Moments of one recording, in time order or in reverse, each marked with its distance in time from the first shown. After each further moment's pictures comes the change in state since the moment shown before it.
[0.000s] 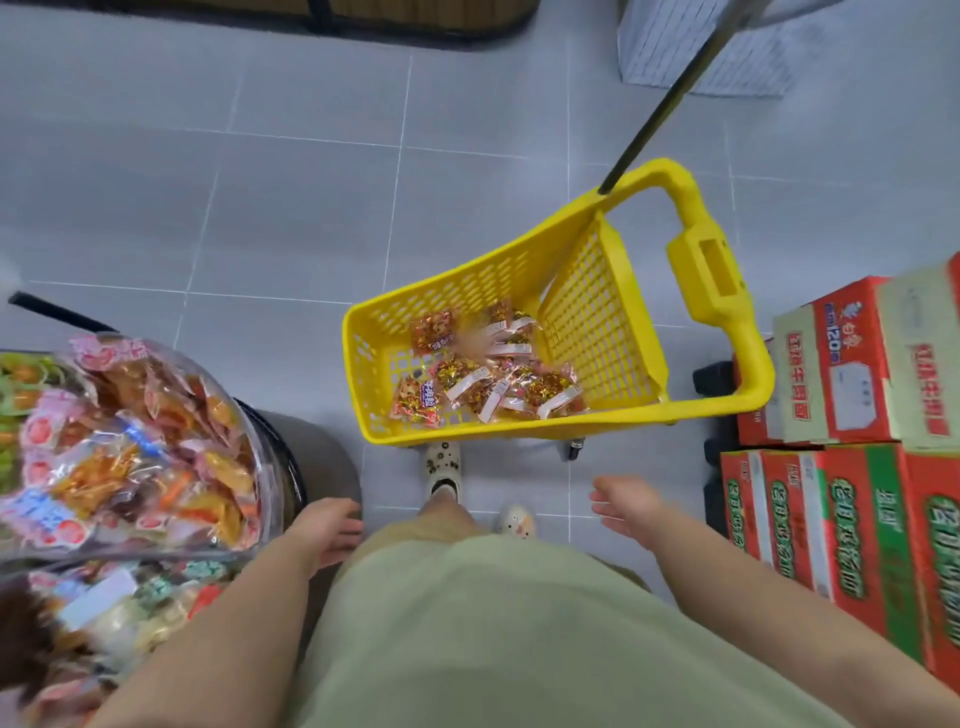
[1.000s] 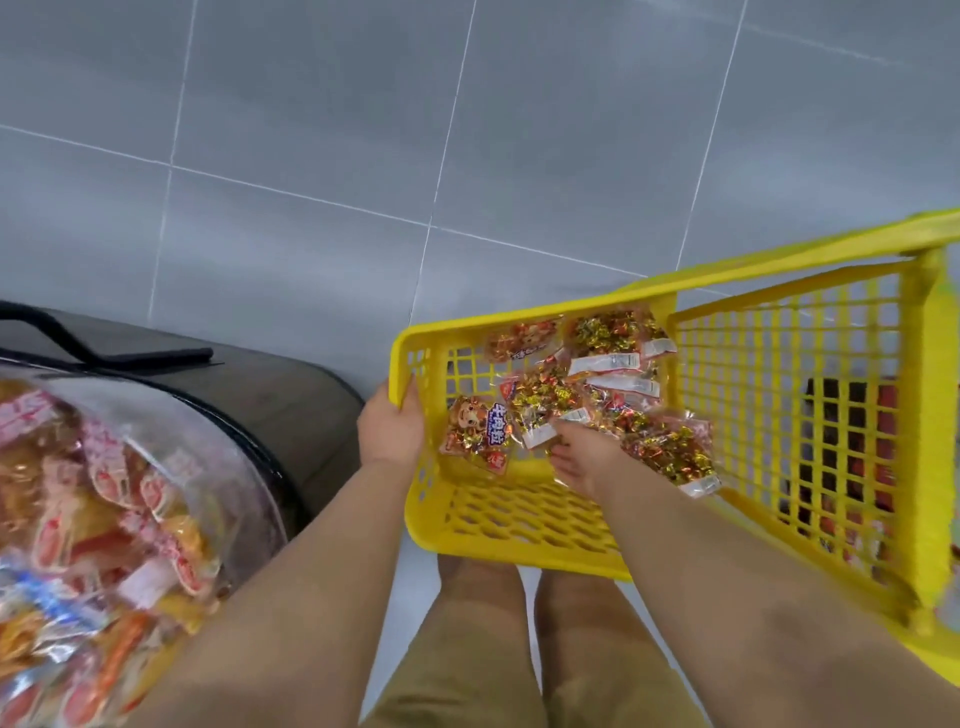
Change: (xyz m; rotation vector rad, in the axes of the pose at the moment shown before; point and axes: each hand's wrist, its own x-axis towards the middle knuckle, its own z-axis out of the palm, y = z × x) left_hand 0.178 0.181 0.013 -0.003 0.393 0.354; right_hand 0.196 -0.161 0.195 0.037 -0.112 0.319
